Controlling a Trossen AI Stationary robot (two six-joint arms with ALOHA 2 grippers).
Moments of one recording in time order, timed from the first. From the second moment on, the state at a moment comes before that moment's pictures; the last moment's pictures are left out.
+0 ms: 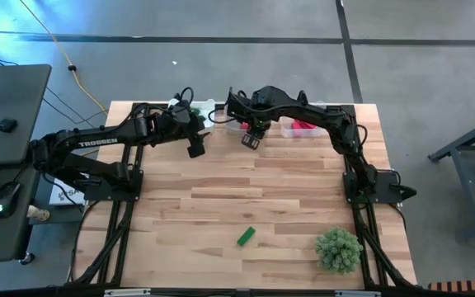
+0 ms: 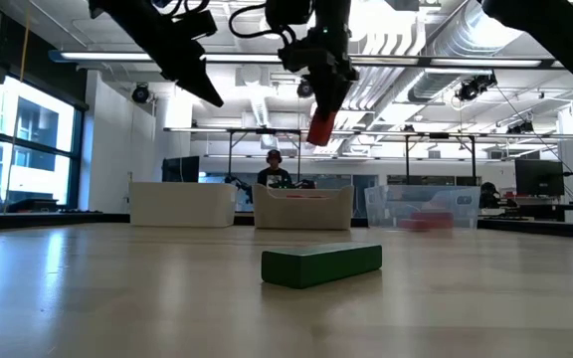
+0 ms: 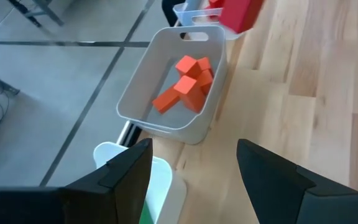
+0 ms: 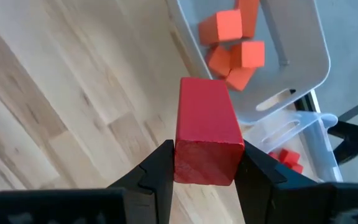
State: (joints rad) left arm 0.45 1.17 0.90 -0.38 -0.27 0.26; right arm -0.28 2.17 2.33 -1.57 0.24 0.15
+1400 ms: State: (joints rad) left arm 0.45 1.17 0.90 -0.34 -0.28 0.23; right arm -0.74 1.46 0.97 -0.50 0.12 0.36
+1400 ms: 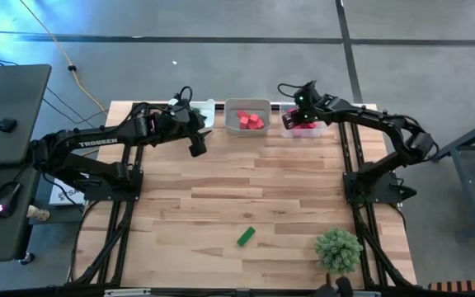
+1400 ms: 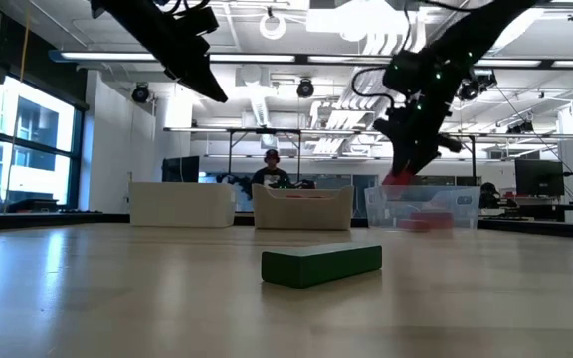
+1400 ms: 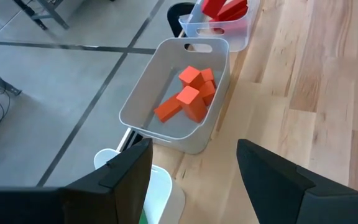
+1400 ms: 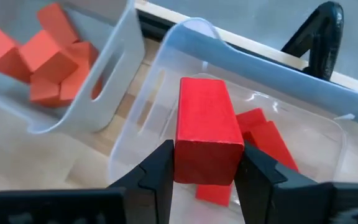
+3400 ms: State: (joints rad) left arm 0.44 1.17 0.90 -0.34 -0.19 0.05; right arm -0.92 1.47 0.87 -0.46 -0.04 0.38
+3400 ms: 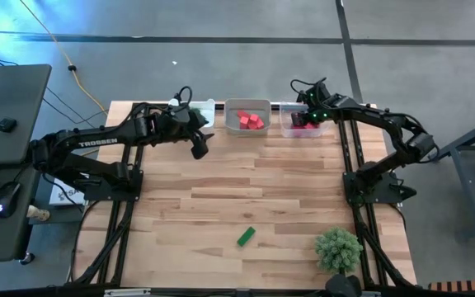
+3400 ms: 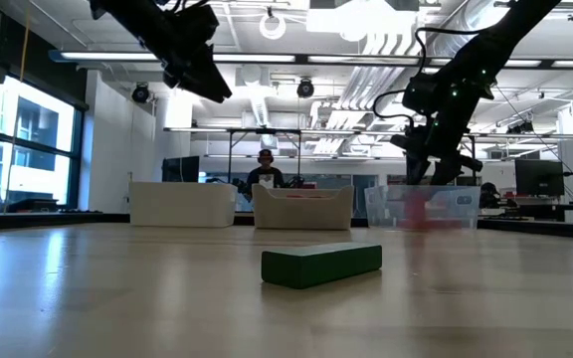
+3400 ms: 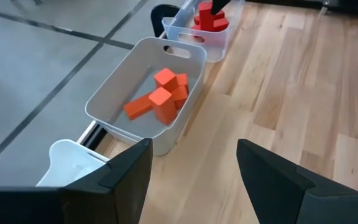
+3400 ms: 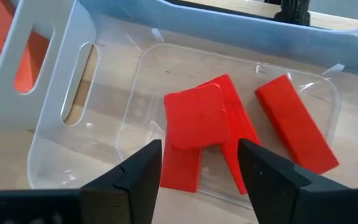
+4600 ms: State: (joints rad) left arm 0.20 1.17 0.90 -0.51 -0.19 -0.16; right arm -0.46 1.14 0.87 -0.42 -0.14 0.62
